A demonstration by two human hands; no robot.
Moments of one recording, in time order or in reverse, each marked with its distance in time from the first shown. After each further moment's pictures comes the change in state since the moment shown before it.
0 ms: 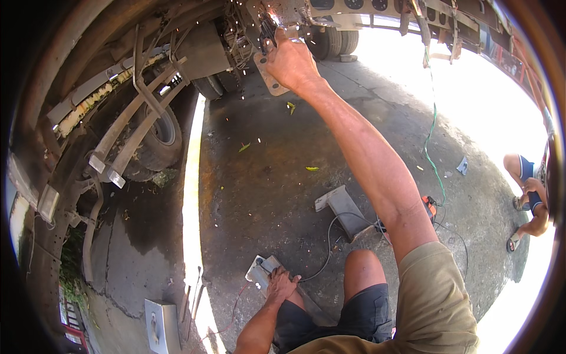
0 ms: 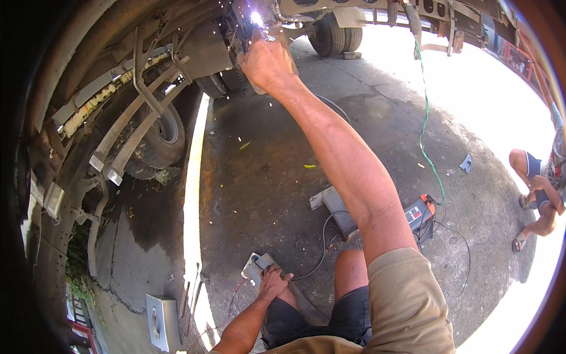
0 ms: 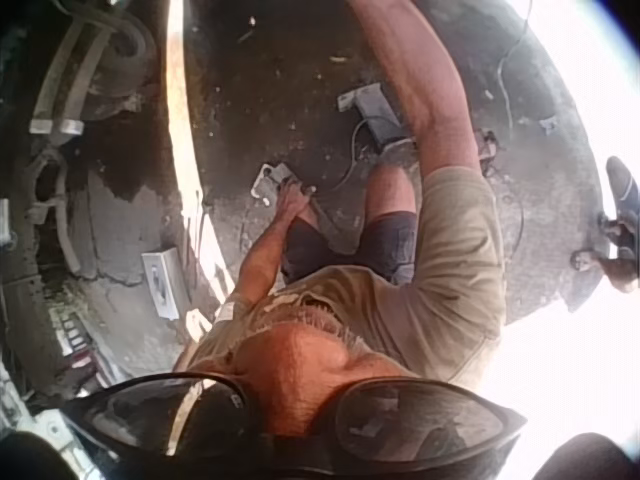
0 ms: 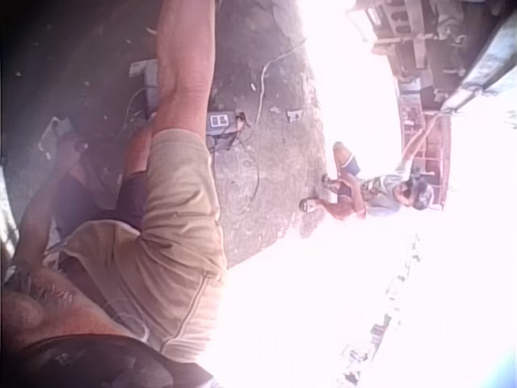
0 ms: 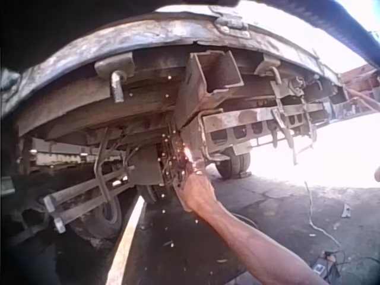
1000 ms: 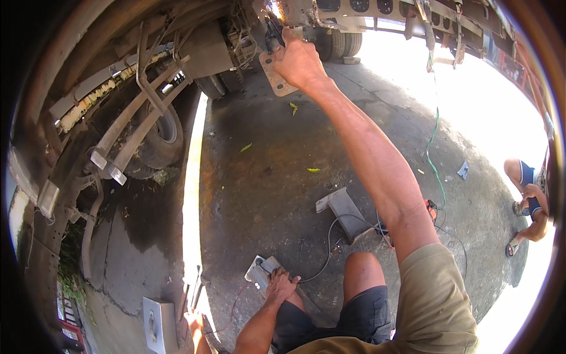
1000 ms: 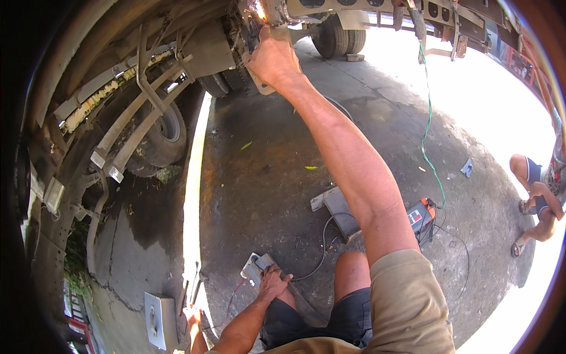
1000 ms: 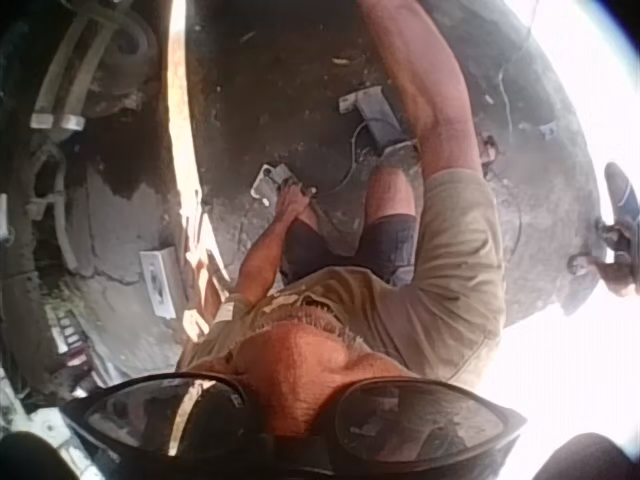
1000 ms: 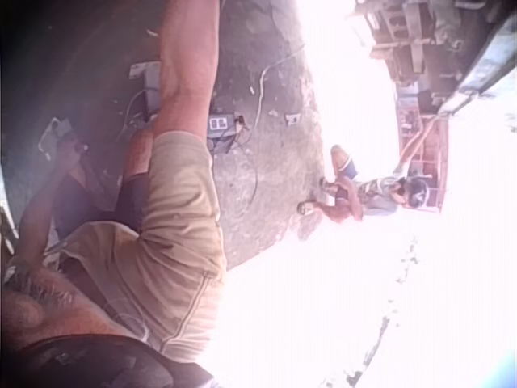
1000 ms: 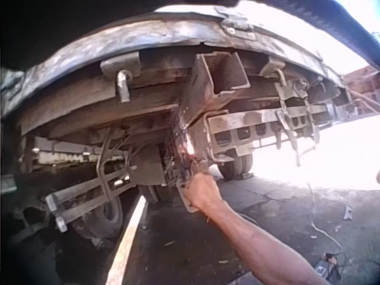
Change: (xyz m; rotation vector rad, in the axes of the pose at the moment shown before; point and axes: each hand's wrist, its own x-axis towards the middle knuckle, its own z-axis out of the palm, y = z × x) left_hand 0.000 0.001 -0.002 0.008 0.001 0.008; right_hand -0.003 -0.007 -0.014 0.068 -0.035 0.041
